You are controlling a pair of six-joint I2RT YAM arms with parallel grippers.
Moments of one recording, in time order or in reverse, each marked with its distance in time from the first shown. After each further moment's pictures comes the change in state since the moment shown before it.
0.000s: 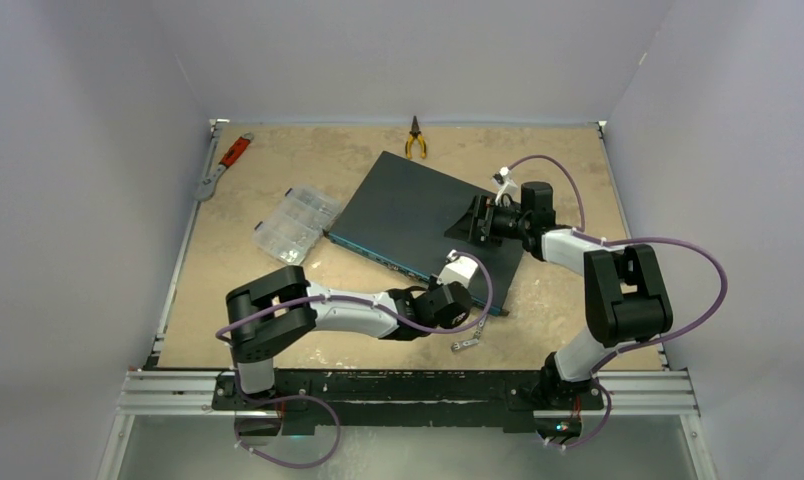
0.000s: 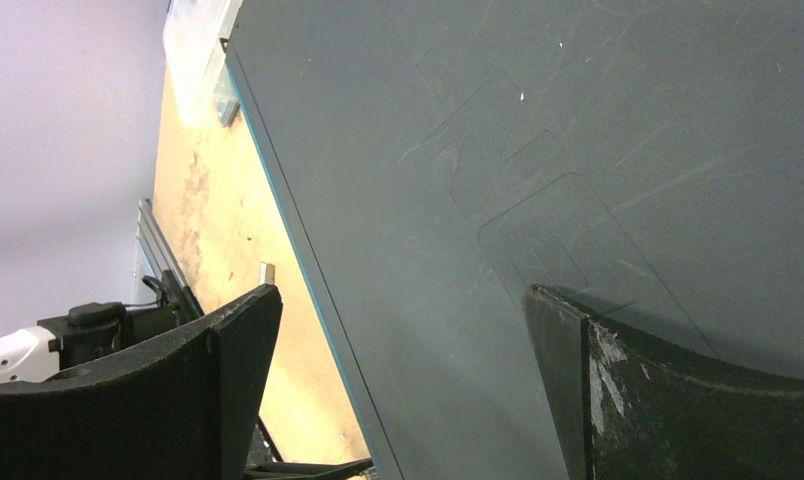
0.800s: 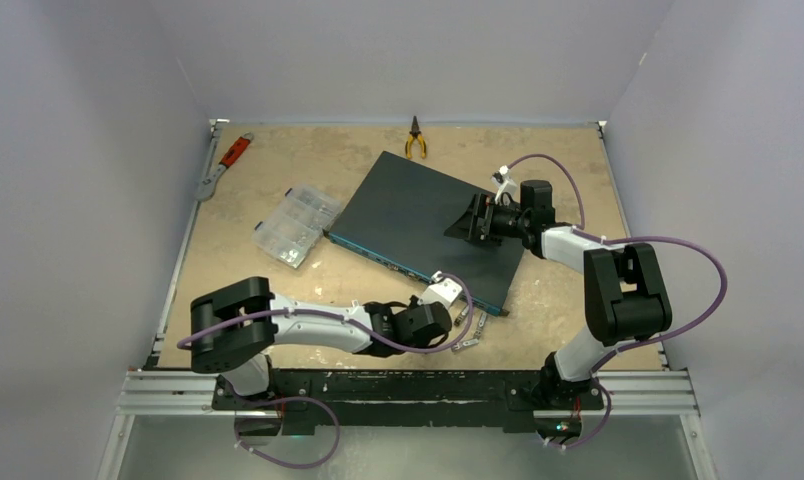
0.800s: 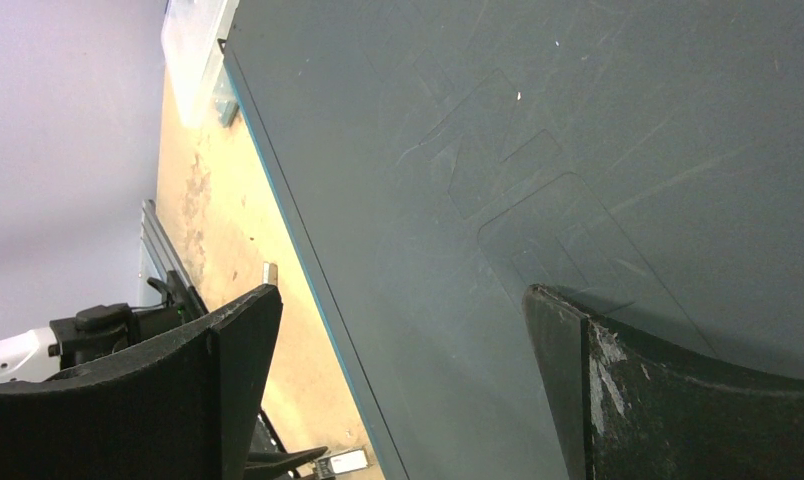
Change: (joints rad) left arm -0.062 -0.182 -0.157 -0.149 0.055 -0.013; right arm 0.000 0.007 0.023 -0.037 0.003 0.005
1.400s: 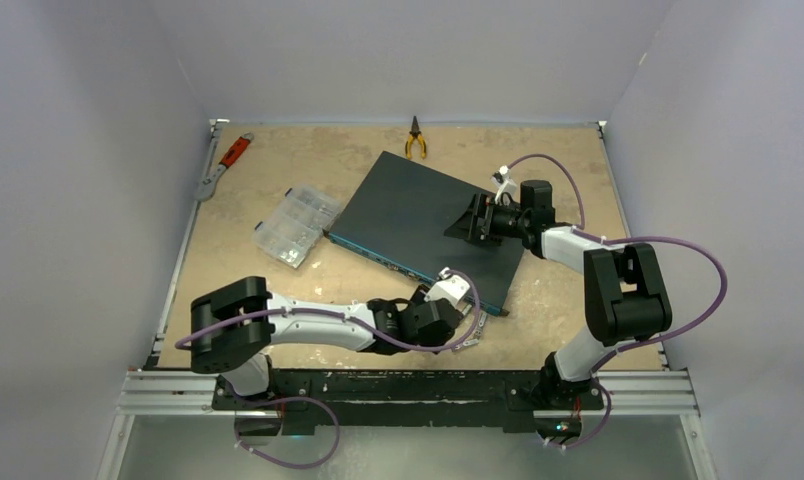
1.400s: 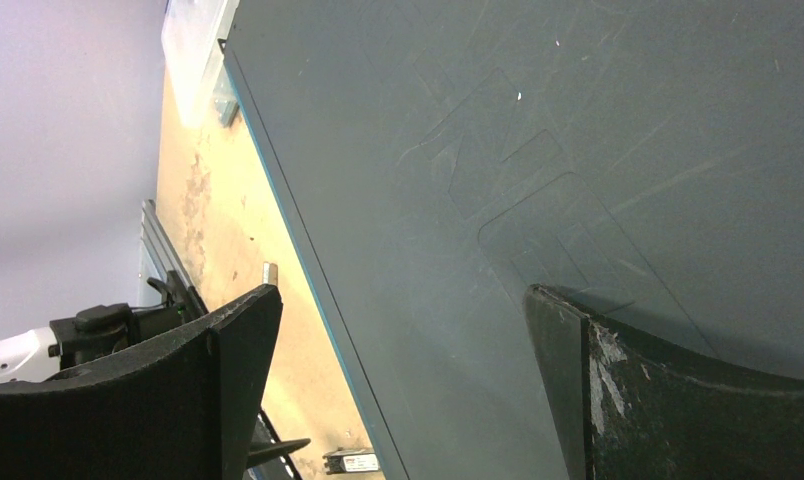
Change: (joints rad) left arm -0.011 -0.002 0.049 -0.045 -0.003 0.034; right arm 0.000 -0.010 0.000 -0.001 0.000 0.000
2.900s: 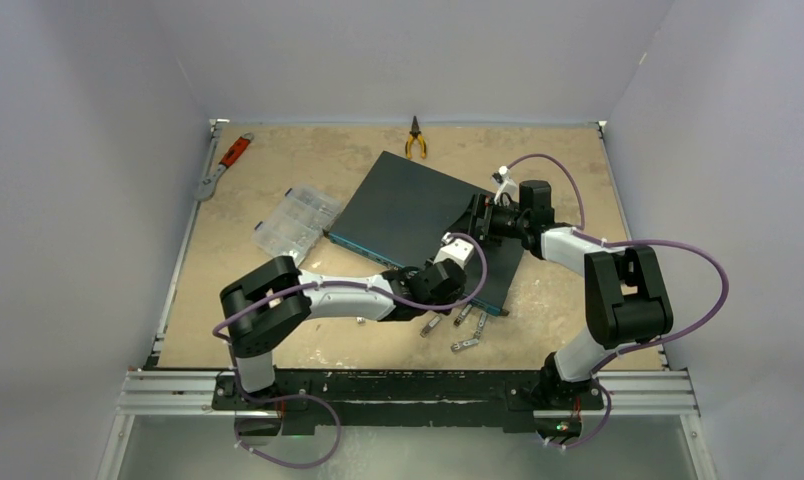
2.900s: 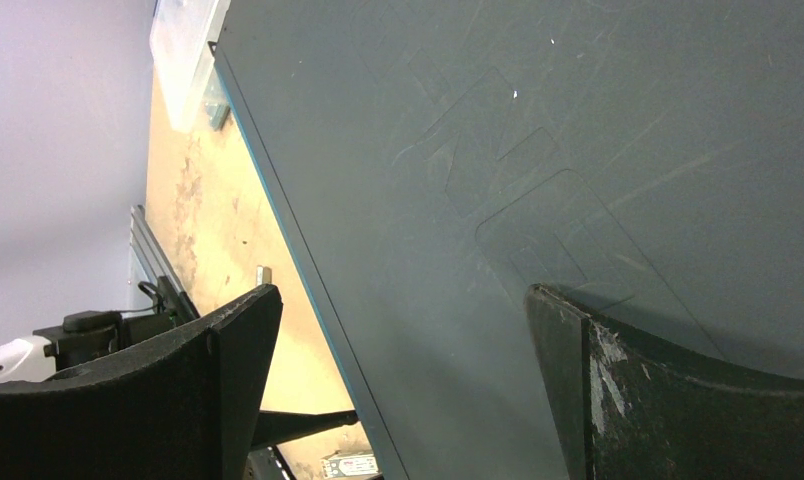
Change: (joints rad) left arm 0.186 0.169 0.150 0.140 0.080 0.005; right arm 0.010 -0.025 -0.004 -0.014 0.032 -0.002
